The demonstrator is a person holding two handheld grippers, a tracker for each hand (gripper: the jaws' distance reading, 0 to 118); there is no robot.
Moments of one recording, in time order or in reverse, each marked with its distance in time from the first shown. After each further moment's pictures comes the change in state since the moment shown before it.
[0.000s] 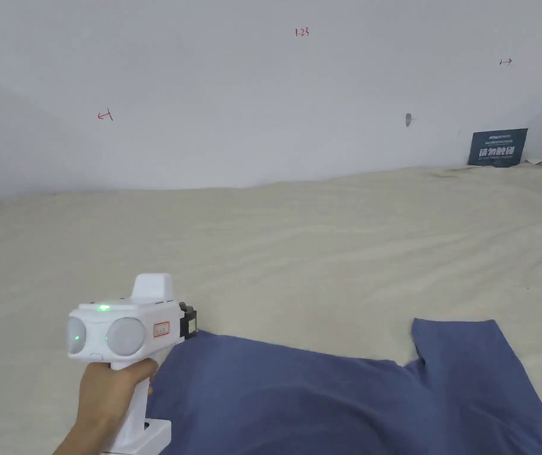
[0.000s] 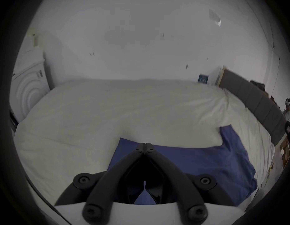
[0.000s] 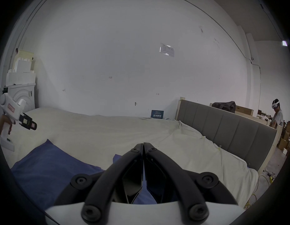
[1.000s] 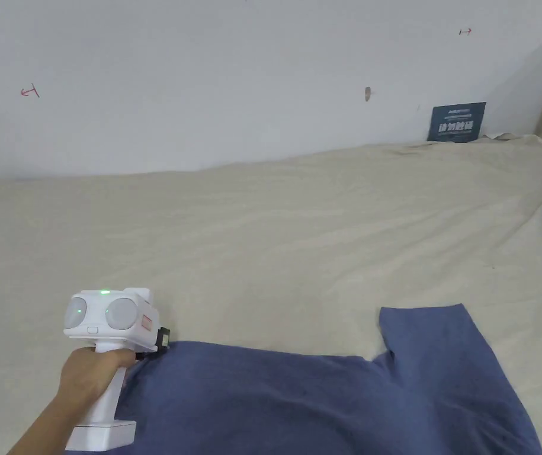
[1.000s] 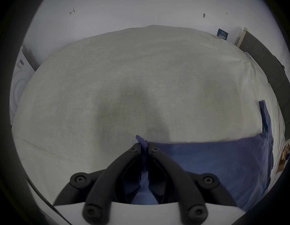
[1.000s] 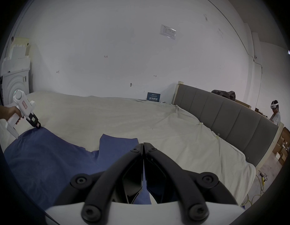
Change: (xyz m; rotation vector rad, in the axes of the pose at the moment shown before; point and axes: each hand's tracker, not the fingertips) left arm -0.009 -0.004 -0.149 -0.362 0.061 -0.037; right arm 0.021 -0.036 -0.031 -0.155 -0.027 0.040
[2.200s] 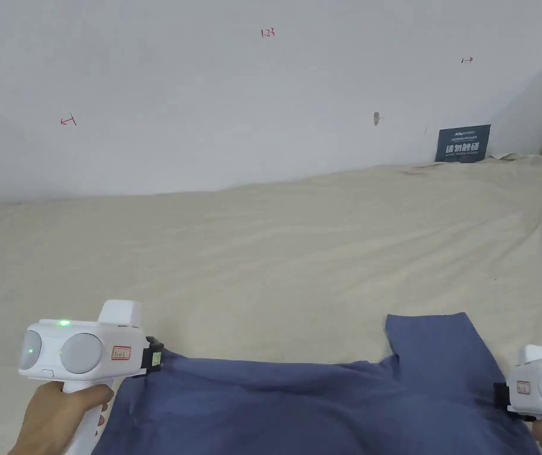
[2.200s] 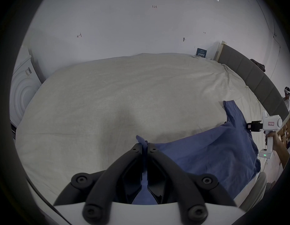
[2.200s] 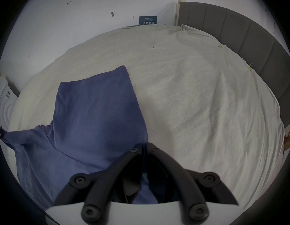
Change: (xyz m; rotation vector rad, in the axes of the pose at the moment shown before) left arm -0.002 -0.069 0.139 0.216 -0.077 -0.028; right arm 0.013 -0.061 -0.172 -0.665 0.082 -0.228
